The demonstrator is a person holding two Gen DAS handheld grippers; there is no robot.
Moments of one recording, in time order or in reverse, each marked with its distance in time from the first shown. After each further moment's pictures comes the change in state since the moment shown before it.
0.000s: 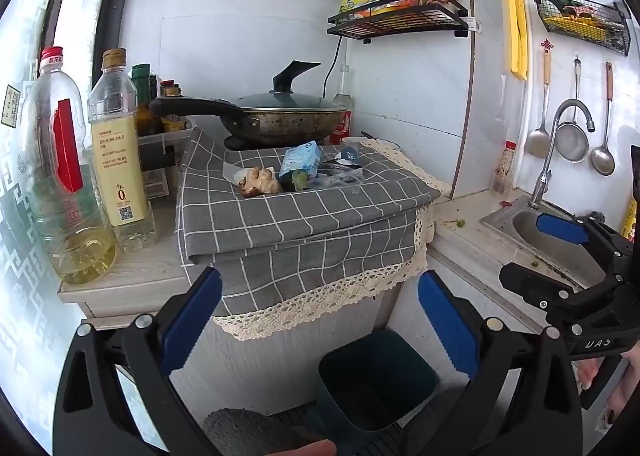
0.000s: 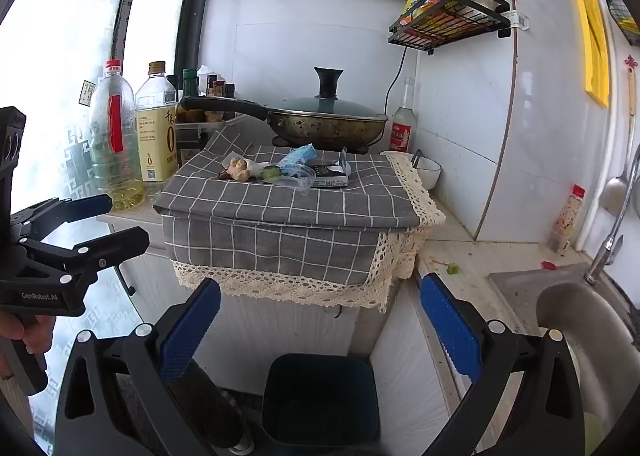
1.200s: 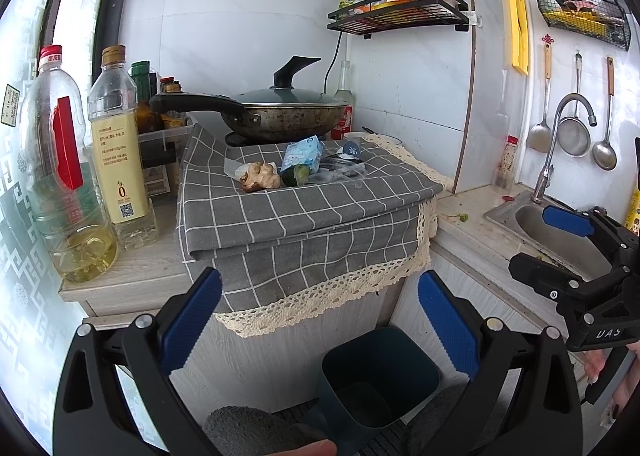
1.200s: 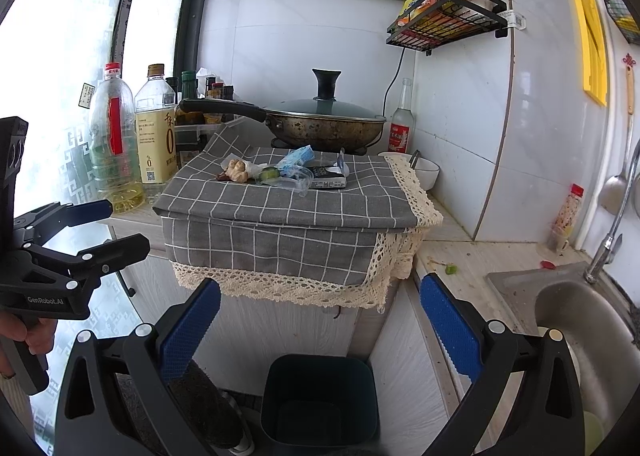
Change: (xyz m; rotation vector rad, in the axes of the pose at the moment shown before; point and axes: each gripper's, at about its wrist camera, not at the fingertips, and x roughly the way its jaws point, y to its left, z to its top) left arm 0.002 0.003 -0.002 0.009 0.013 0.003; right arm -0.002 -0.001 0.001 0.001 -0.003 -0.001
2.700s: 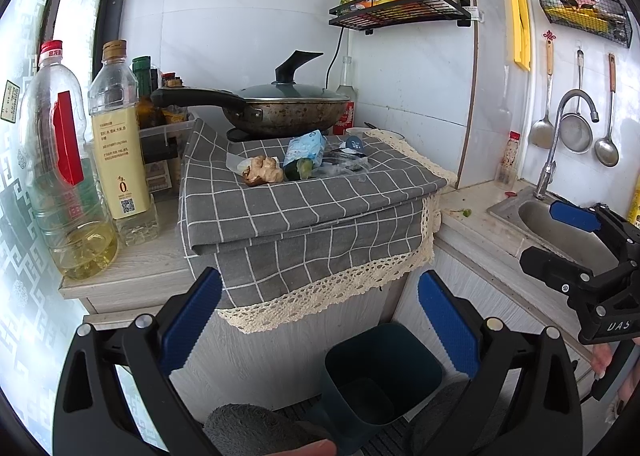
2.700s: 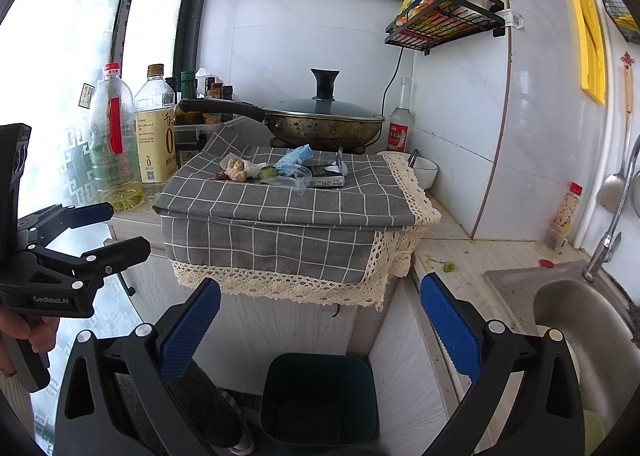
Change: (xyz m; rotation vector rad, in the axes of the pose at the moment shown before) left arm 0.003 0.002 -0.004 0.006 0.013 0.006; right arm -0.002 -0.005 0.000 0.003 0.002 0.001
